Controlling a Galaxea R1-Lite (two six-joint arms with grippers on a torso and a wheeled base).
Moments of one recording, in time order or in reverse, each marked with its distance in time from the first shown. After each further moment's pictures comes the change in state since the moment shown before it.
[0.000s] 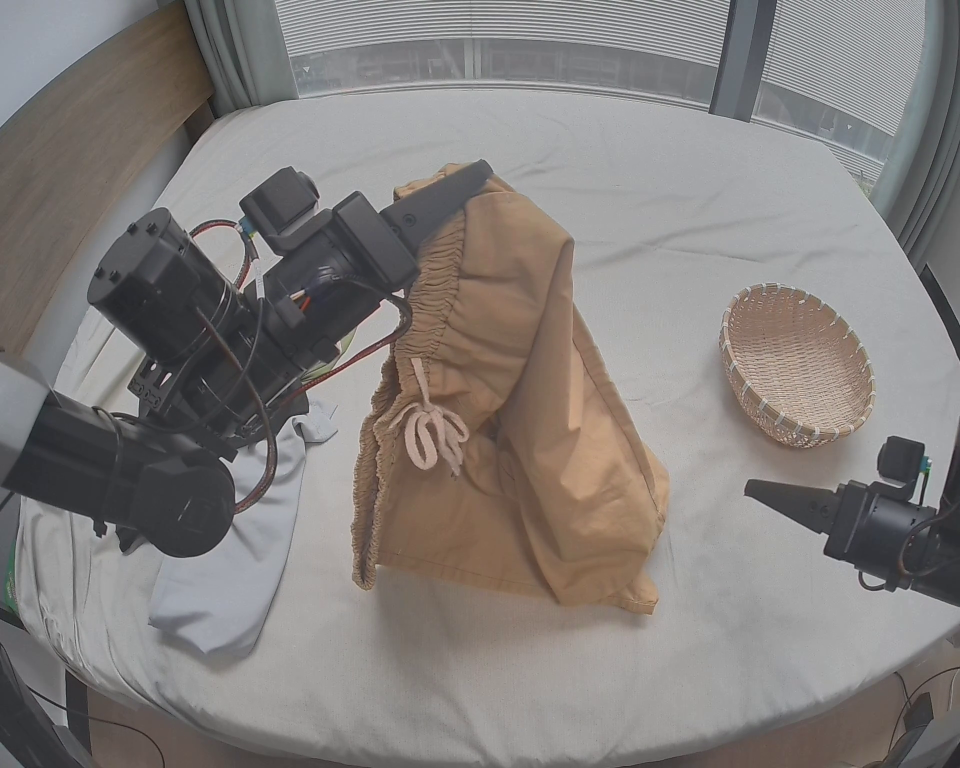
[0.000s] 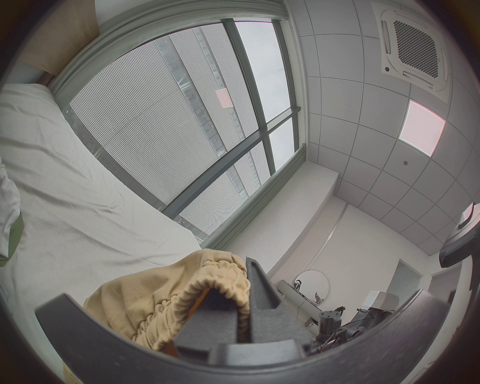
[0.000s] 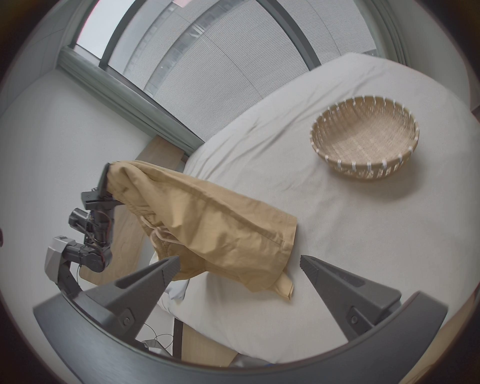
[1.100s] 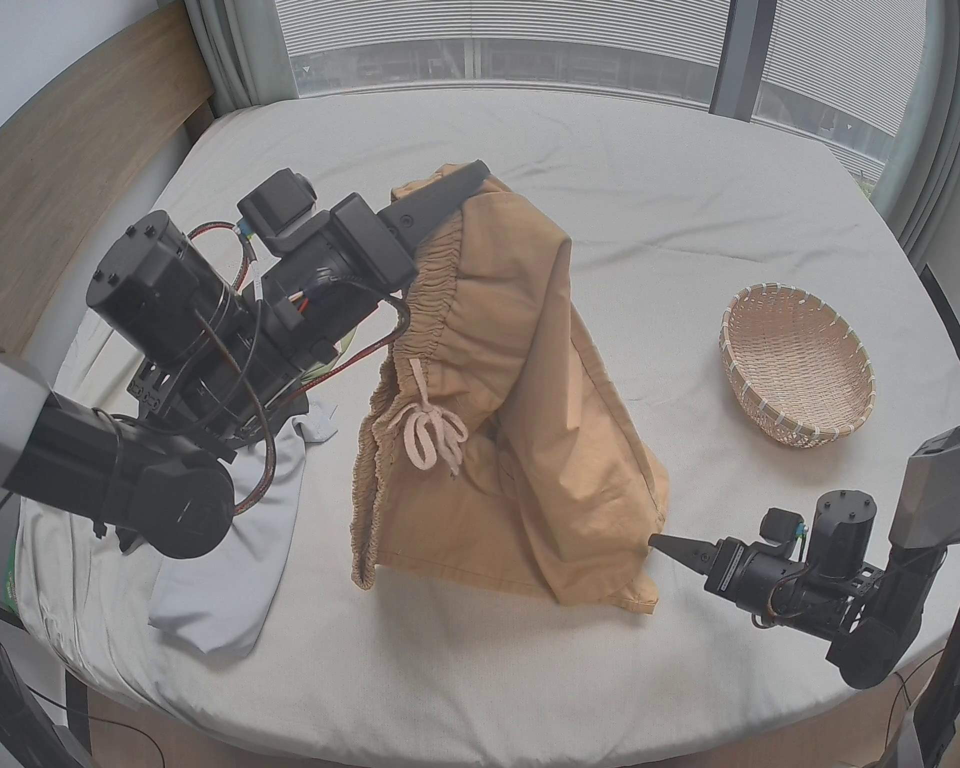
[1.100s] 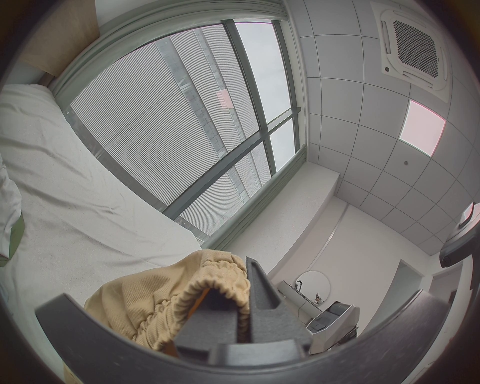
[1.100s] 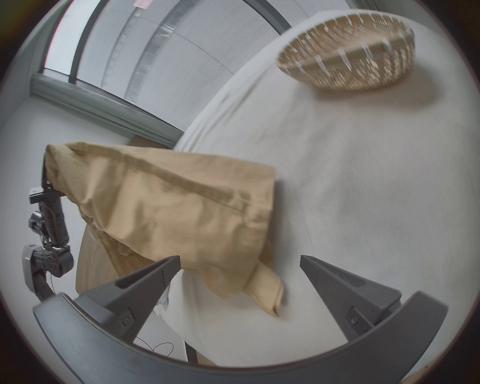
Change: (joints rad) left arm 0.001 0.000 0.006 -0.009 0.005 0.000; right arm -0.003 0.764 0.169 -0.876 0.036 0.162
